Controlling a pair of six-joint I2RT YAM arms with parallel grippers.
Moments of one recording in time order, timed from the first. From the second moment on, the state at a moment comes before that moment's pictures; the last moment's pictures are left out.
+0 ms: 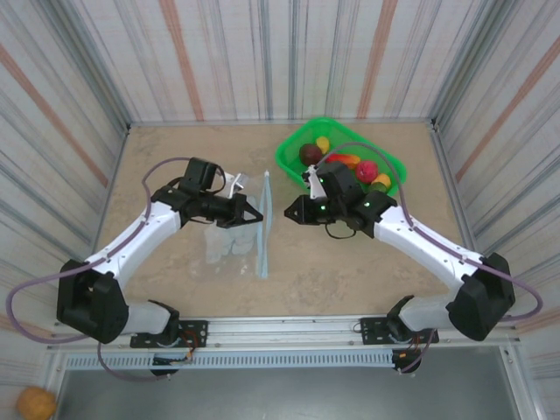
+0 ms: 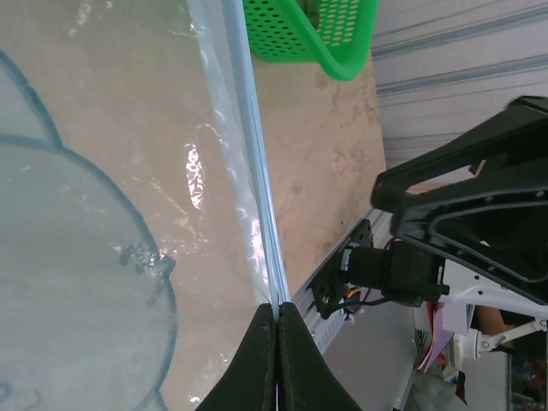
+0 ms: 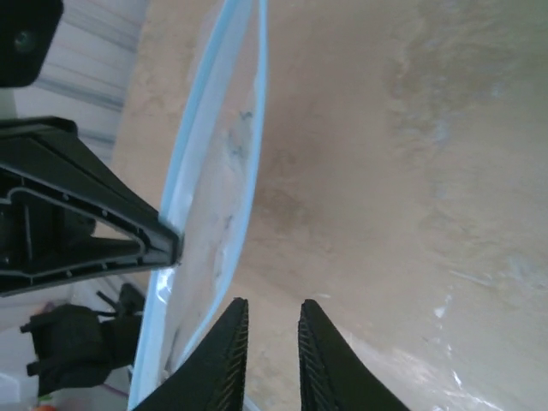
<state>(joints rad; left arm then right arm) -0.42 1.33 1.03 -0.63 0.81 -0.47 0.71 1.33 1.09 -0.48 -0.35 0.68</state>
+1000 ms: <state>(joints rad) -0.57 1.29 1.35 -0.96 0.50 -0.27 0.82 1.55 1.21 -0.43 -0.19 0.86</state>
